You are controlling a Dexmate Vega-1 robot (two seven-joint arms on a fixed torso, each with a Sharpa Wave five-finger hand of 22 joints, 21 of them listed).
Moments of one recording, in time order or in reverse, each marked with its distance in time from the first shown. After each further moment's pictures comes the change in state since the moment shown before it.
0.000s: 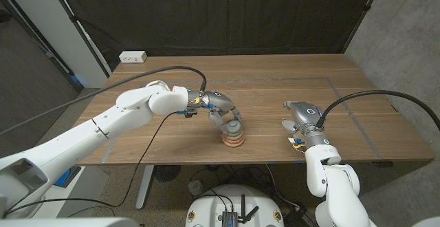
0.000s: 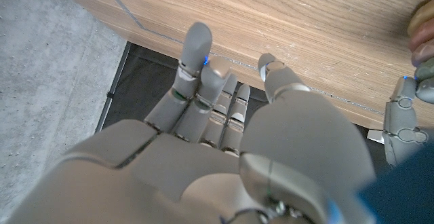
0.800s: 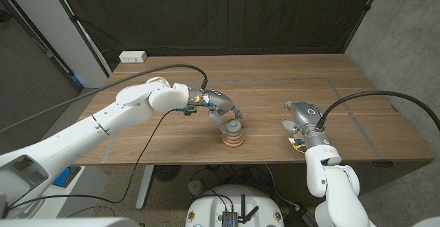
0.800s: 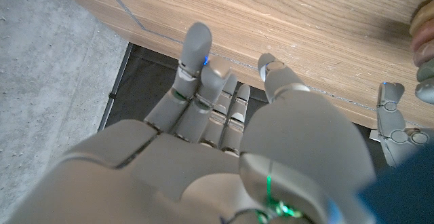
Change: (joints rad) left arm -0.021 -0.001 0.003 -0.007 -0.005 0.002 -0.052; left_hand -0.039 -0.017 -0.019 0.000 -0.008 -0.147 0.038 -0.012 -0.014 -0.149 0.064 -0.006 -0.008 -0.034 0.013 -0.018 -0.005 -0.014 0.004 -0.020 -0.005; right arm 0.000 0.002 -0.003 0.000 -0.003 -0.007 0.000; right_hand -0.003 0.003 0.000 0.000 0.008 0.000 0.000 0.000 -0.005 0.000 0.000 0.000 0.001 0.000 0.000 0.000 0.000 0.000 0.000 0.004 0.003
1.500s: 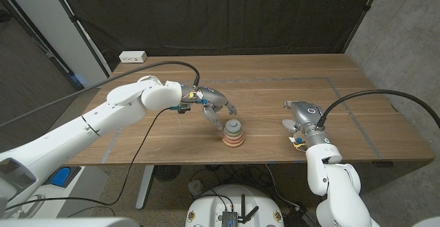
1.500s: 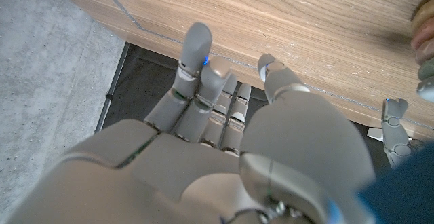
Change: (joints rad) left arm 0.044 0.051 -0.059 -0.040 -0.046 0.077 0.031; left_hand -0.004 0.004 -0.004 -0.004 0.000 0.008 0.000 0.017 -0.009 0.004 -0.004 0.015 -0.009 -0.002 -0.002 0.000 0.003 0.000 0.000 -0.003 0.003; right arm 0.008 -0.018 0.015 0.002 0.041 0.011 -0.015; right_hand -0.007 -0.004 0.000 0.000 0.000 0.023 -0.016 0.006 0.016 0.000 0.000 0.000 0.001 0.000 0.000 0.000 0.000 0.000 0.000 0.000 0.000
